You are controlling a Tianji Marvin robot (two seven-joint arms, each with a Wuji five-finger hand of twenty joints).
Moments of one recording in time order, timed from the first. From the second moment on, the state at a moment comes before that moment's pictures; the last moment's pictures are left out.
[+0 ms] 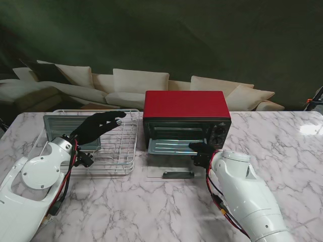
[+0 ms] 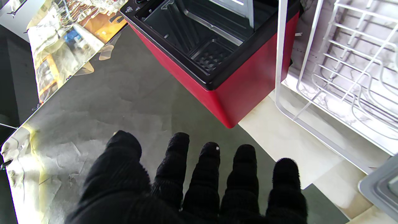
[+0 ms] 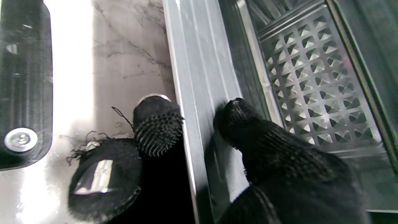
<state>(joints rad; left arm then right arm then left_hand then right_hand) 1.54 -1.08 -1.44 -1.76 0.25 -0.10 -0.27 -1.32 -1.37 1.31 -1.29 0.65 0.64 -0.23 0.90 0.00 0.01 0.03 0.52 0.14 0.18 0.44 0.51 0.17 0.10 0.29 0.39 0.24 0.16 0.40 0.08 0.31 0.35 0.53 0.79 -0.44 0.87 -0.26 0.71 0.06 0.92 0.64 1.01 0.19 0.98 0.80 1.27 0.10 1.16 0.61 1.16 0.20 1.71 0.62</state>
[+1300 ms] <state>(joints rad) 1.53 -1.08 -1.43 -1.76 0.24 -0.10 -0.27 -1.25 -1.40 1.33 -1.23 0.71 0.65 -0.28 0.90 0.00 0.01 0.03 0.52 0.14 0.18 0.44 0.51 0.17 0.10 0.29 0.39 0.25 0.16 0.40 0.08 0.31 0.35 0.53 0.58 -0.32 0.62 -0.11 0.44 0.02 0.78 0.53 0.64 0.11 0.91 0.65 0.85 0.15 0.92 0.62 0.88 0.13 1.51 0.72</state>
